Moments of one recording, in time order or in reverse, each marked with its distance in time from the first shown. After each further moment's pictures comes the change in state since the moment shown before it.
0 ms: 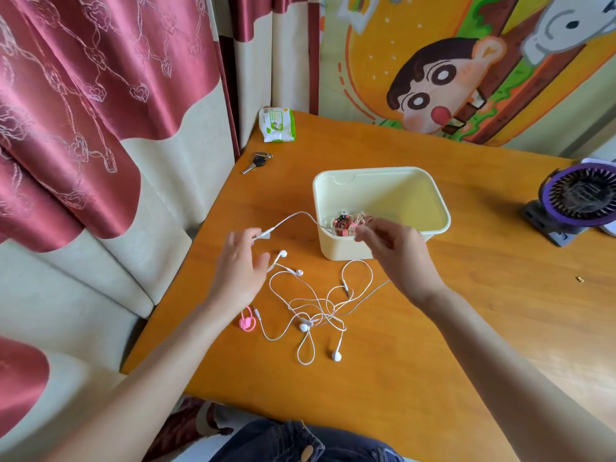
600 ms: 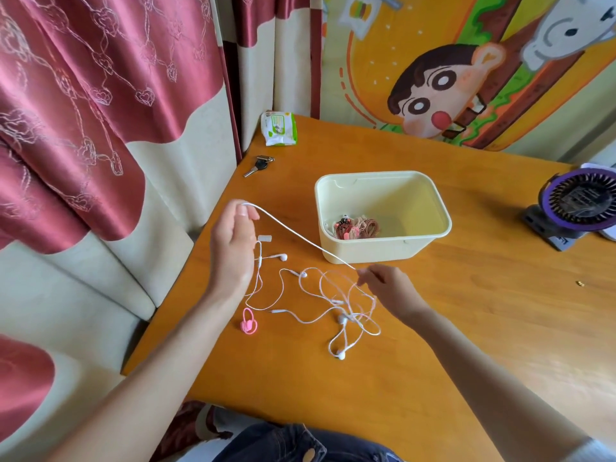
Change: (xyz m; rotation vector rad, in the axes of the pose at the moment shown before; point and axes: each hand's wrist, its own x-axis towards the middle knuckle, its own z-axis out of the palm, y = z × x) left_hand -0.001 0.038 -0.031 -0.686 0.298 0.100; right_hand -0.012 0.063 0.031 -0.090 -0.272 0.249
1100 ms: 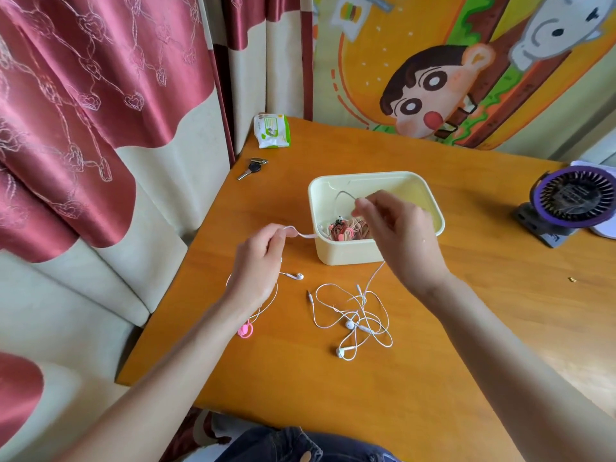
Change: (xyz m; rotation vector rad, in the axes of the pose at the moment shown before) left_hand -0.011 -0.003 0.020 0.271 -0.268 0.000; right_hand -0.020 -0.099 -0.057 0.010 0.426 -0.343
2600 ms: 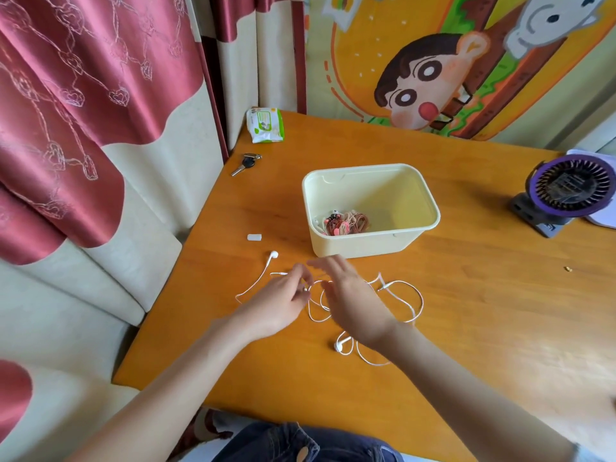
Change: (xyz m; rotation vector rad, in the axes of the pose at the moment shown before) left_hand -0.023 -0.027 0.027 0.227 -0.618 -0.033; right_hand -0.060 0.038 0.066 -0.123 -0.431 -0.102
